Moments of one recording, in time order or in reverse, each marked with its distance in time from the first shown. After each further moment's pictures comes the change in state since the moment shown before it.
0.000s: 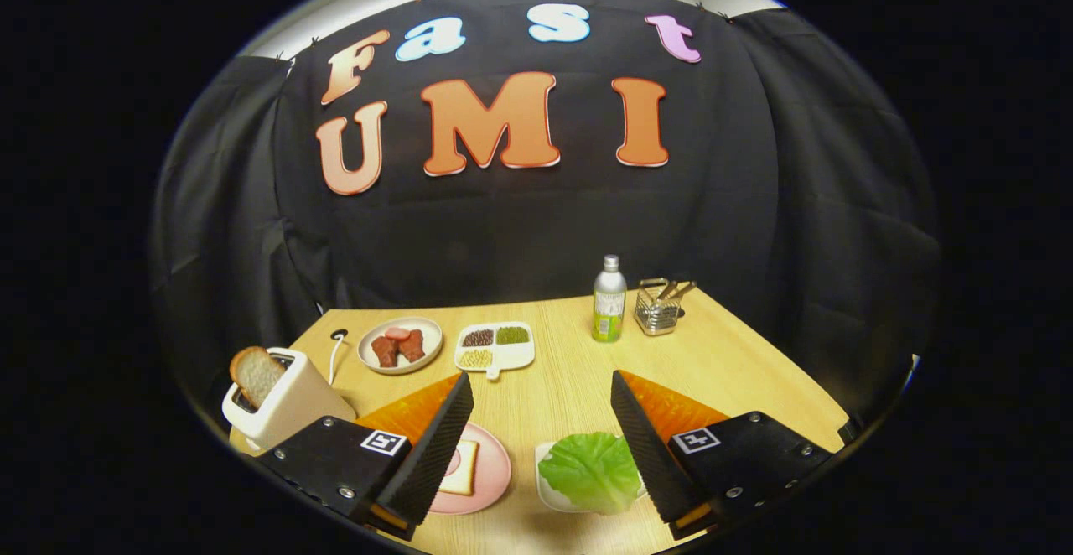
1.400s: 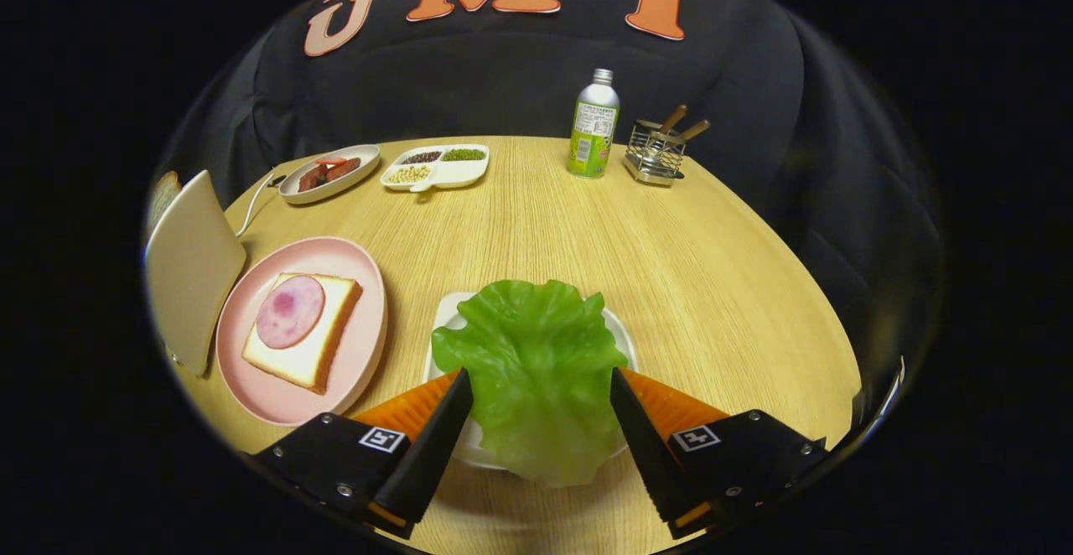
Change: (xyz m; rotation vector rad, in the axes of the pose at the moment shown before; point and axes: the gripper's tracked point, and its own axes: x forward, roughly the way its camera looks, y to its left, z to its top) arm 0.053 -0.053 -0.178 -0.147 0.403 -0.049
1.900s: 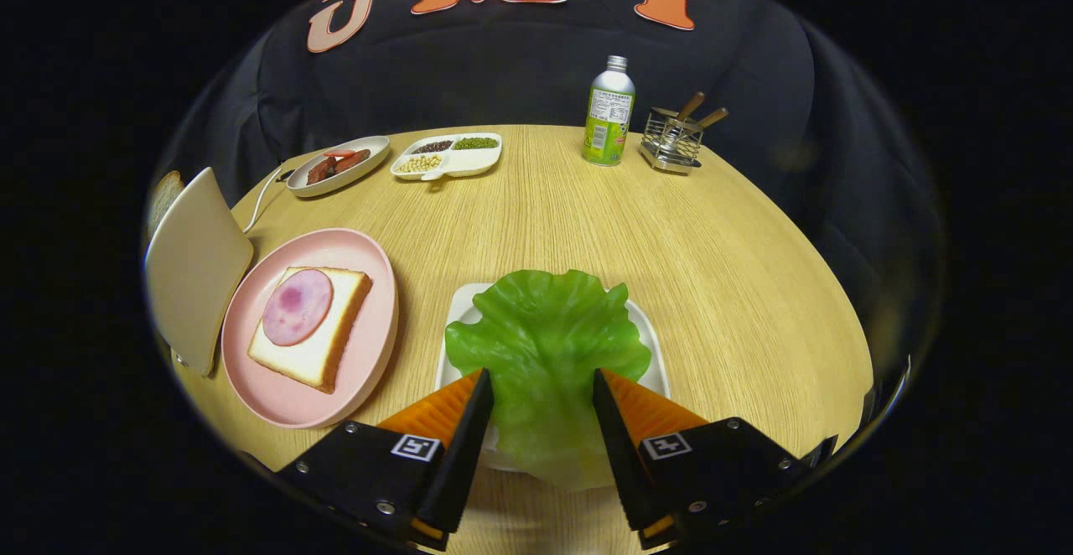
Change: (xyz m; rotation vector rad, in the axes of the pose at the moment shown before) arm 0.006 0.013 -0.003 0.022 0.032 0.051
